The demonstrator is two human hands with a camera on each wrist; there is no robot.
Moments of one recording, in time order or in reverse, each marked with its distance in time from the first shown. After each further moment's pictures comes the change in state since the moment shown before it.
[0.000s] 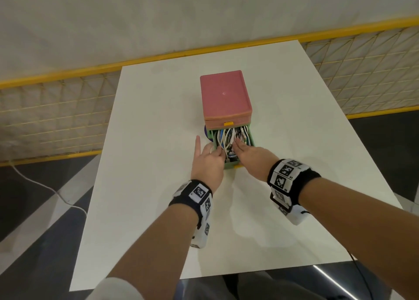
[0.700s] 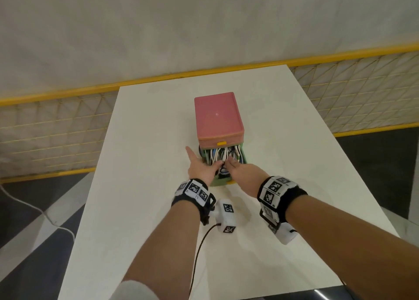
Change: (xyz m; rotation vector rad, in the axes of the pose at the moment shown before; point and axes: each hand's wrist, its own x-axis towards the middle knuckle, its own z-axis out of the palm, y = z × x) left_hand 0.054 -0.006 0.017 -1.265 0.087 -0.829; right_hand -0.002 -0.004 -0.021 -0.035 -0.042 0.008
